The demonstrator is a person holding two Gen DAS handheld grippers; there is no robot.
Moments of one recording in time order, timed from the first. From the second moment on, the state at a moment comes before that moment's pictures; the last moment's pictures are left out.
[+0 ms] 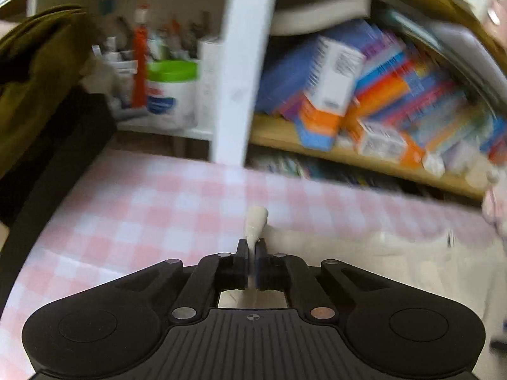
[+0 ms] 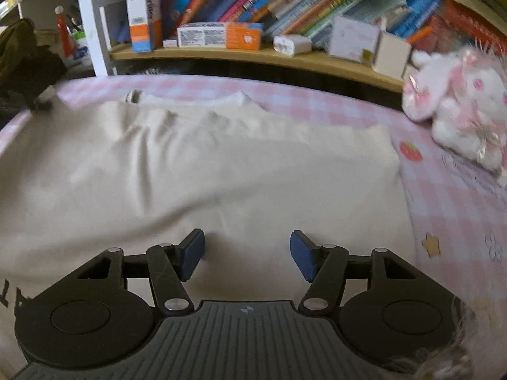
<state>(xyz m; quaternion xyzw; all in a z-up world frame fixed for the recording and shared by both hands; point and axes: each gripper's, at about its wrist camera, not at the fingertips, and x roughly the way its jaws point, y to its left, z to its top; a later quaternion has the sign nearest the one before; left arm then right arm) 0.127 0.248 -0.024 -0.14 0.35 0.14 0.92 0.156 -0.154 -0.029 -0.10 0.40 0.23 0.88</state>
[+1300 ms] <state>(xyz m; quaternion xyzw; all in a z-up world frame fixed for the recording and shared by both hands) -0.101 0.181 -0.019 -0.19 0.37 0.22 0.88 0.084 -0.299 -0.009 0.02 0.46 0.13 0.88</state>
